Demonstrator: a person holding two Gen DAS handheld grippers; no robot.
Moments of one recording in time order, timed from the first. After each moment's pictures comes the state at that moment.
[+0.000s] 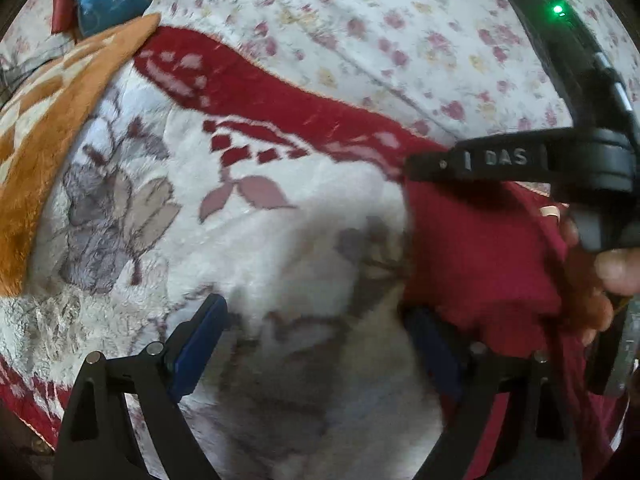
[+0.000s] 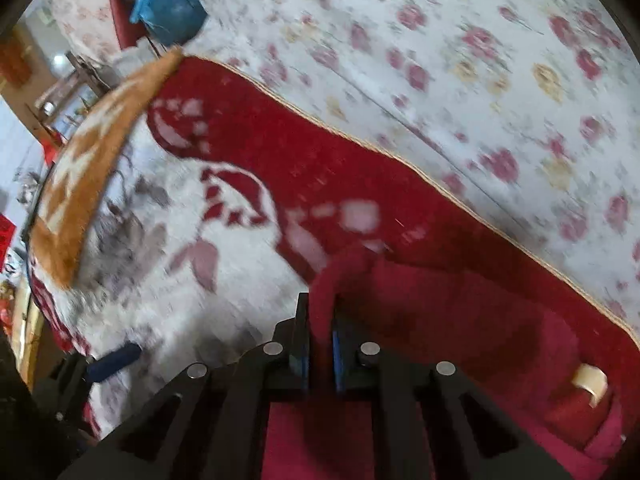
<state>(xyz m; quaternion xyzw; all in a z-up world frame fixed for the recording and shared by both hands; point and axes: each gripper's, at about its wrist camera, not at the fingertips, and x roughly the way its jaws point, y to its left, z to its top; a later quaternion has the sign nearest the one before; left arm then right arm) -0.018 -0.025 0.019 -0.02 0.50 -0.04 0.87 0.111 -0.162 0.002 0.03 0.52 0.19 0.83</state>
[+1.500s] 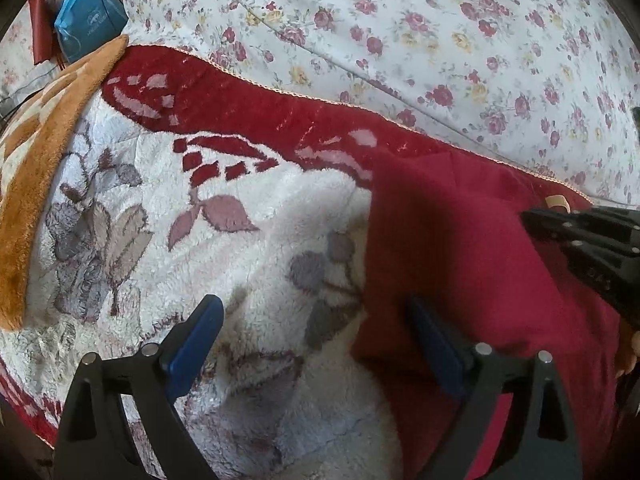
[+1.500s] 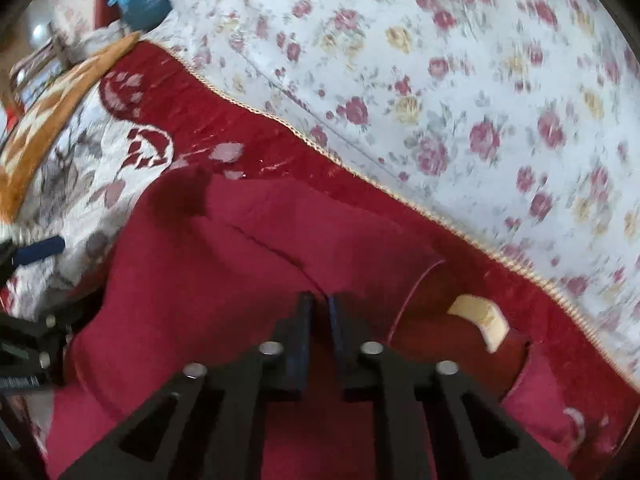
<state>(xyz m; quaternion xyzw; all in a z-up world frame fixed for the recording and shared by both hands) -0.004 -0.060 0.019 0.03 0.50 -0.03 0.86 0.050 -0.266 0.005 -0.08 0.48 0.10 0.87</state>
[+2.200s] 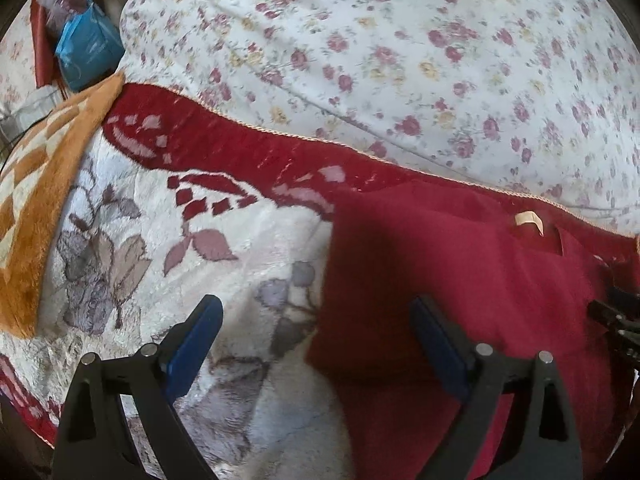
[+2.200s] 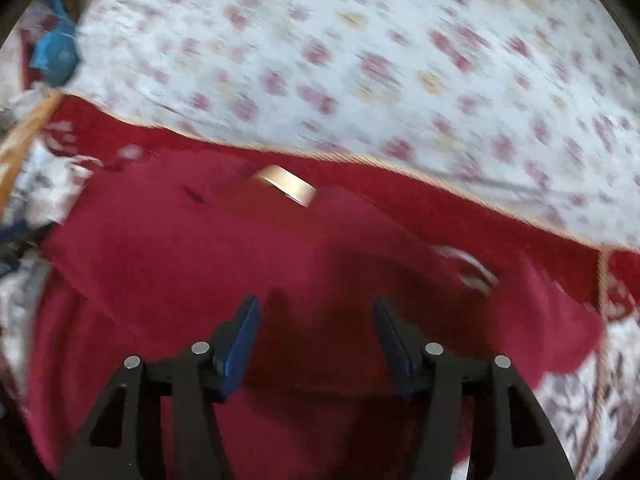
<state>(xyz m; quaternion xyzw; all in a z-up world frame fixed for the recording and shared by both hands) -0.016 -0.087 0.046 0.04 0.46 -0.04 0.89 -0.061 -0.393 0.010 0.00 0.51 -0.09 0.86</state>
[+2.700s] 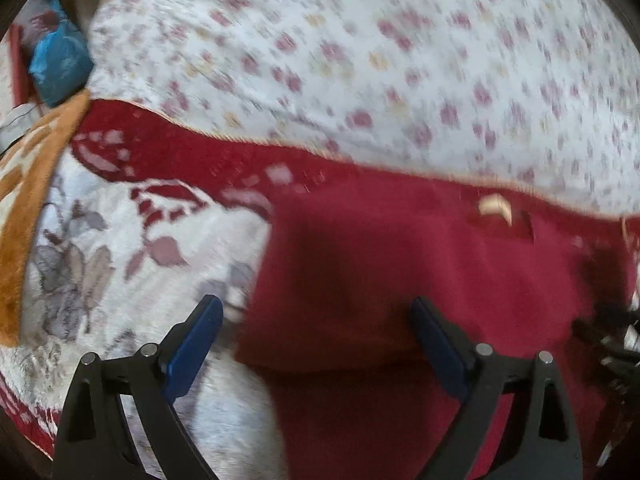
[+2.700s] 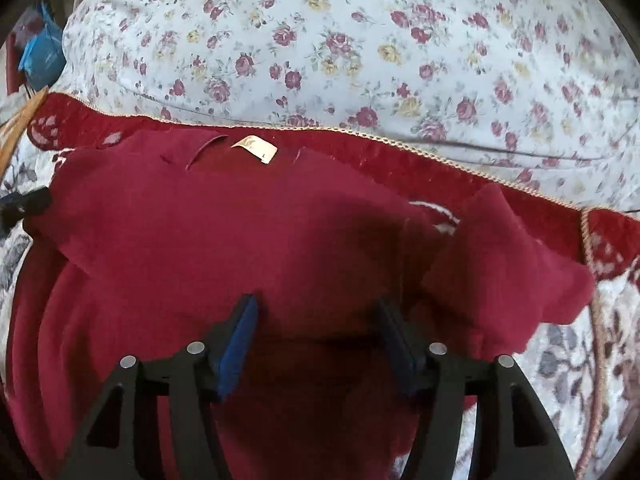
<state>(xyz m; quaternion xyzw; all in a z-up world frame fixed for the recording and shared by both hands) -0.019 -0.127 0.034 0.06 0.48 -0.09 0.87 -0.097 -0.384 0.017 0.01 0.49 -0.09 0.87</state>
